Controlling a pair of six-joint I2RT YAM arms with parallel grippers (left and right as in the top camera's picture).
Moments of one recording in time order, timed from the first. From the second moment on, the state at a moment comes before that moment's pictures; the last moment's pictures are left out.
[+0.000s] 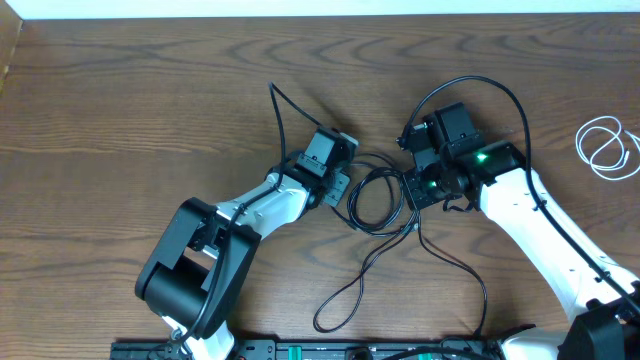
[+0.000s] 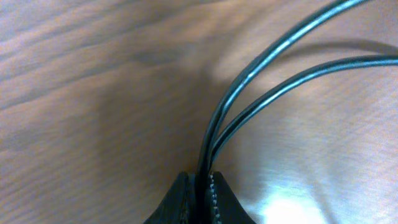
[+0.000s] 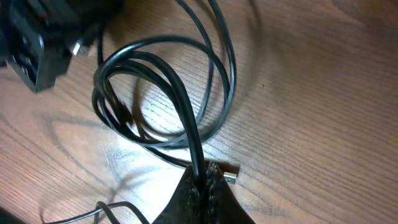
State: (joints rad) left arm -0.54 1.85 0.96 -0.18 -0.07 0.00; right arm 0.39 1.51 1.10 -0.83 -0.21 0.04
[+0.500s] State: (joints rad) left arm -0.34 1.85 0.96 -0.23 -0.20 -0.20; right arm 0.23 1.22 1.10 -0.82 -0.31 0.03
